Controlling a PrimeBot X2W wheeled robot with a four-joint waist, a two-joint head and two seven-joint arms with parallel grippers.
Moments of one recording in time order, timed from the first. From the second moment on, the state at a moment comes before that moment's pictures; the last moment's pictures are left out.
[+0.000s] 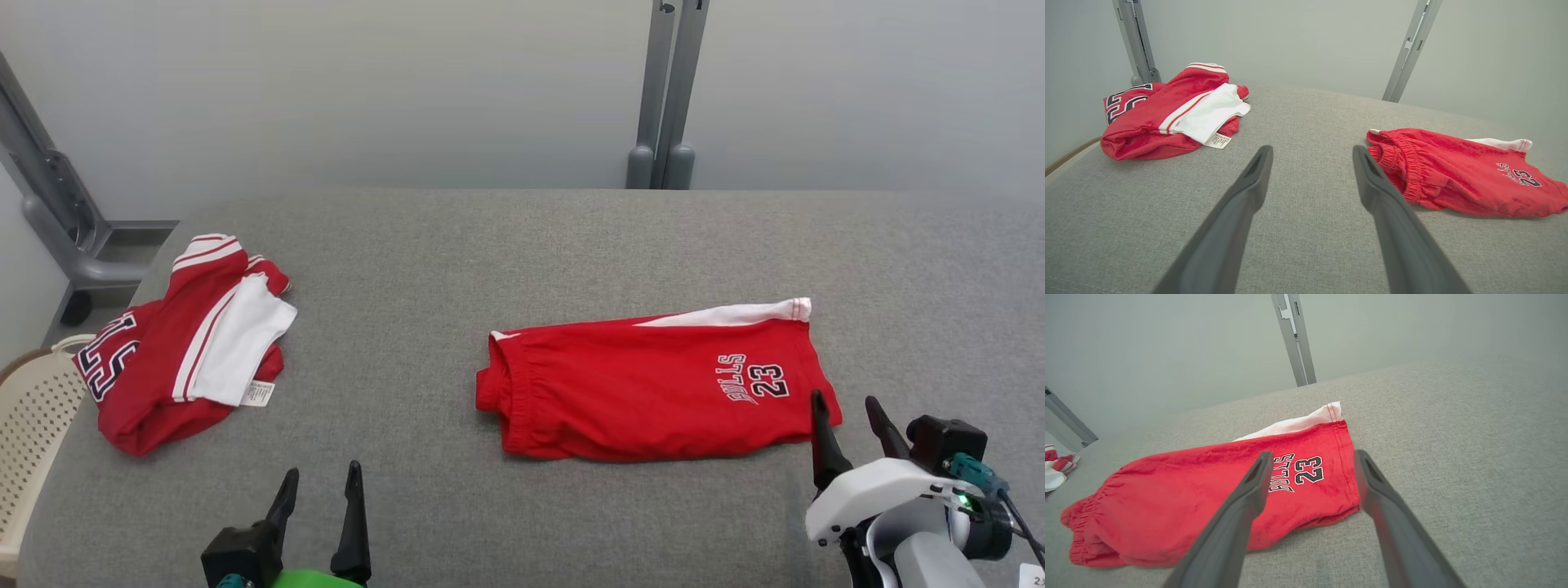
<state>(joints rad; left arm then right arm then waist) 0.10 0.11 -0.25 0.16 -0.36 0.08 -0.18 -0.22 -0.05 -0.13 0.65 0.24 0.13 -0.25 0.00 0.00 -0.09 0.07</state>
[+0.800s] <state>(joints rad) 0.07 0.18 -0.19 0.27 -0.39 0.10 -0.17 0.03 -0.05 0.01 0.30 0.18 0.13 -0.15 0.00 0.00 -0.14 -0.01</state>
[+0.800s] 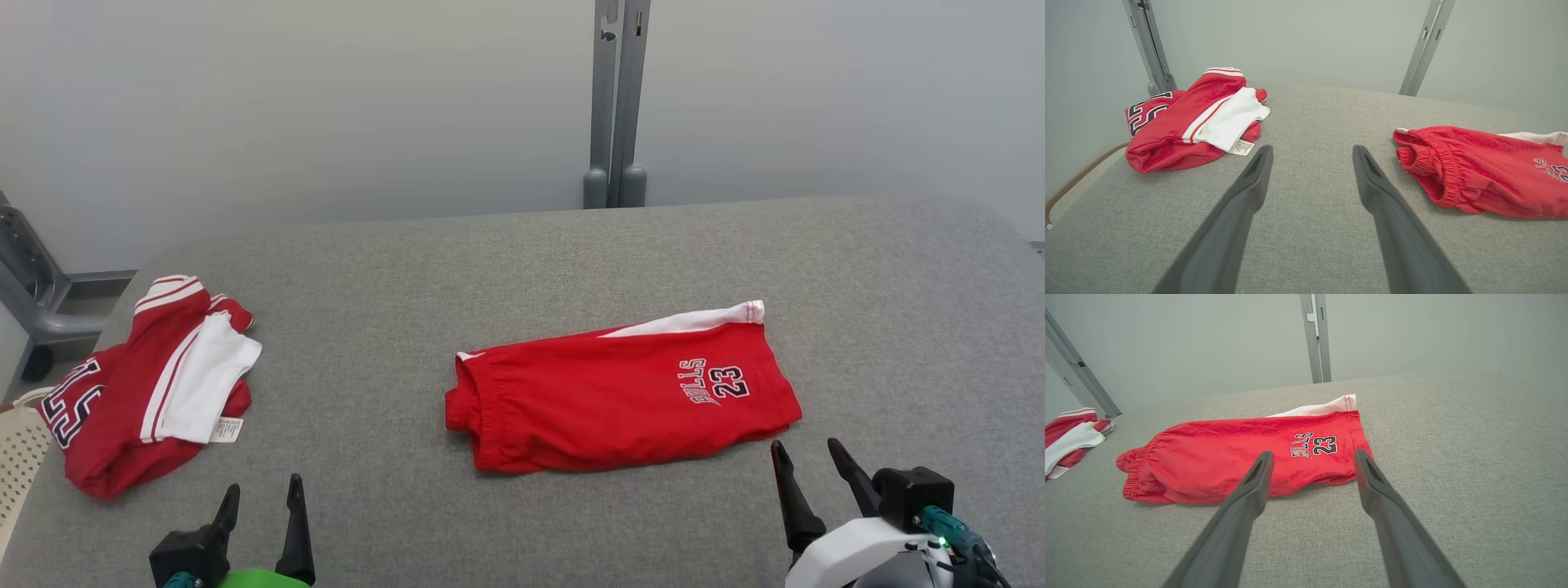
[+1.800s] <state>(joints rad) 0.09 0.20 -0.22 0.21 -0.40 0.11 -0.13 -0.10 -0.06 -0.06 0.27 0.09 0.13 0.17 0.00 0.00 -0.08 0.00</state>
